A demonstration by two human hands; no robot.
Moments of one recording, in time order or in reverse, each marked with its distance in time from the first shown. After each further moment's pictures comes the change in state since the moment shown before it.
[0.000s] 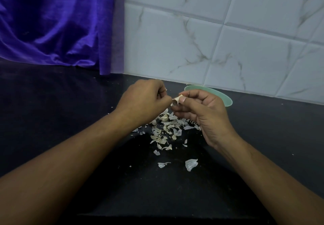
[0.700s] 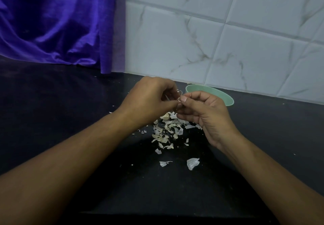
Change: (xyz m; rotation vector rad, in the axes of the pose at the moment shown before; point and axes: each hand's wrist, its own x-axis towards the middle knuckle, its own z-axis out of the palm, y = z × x) left_hand 0.001 -0.004 0.003 -0.125 -0.005 0.229; right_hand -0.001 -0.002 -0.002 -0.009 0.012 0.104
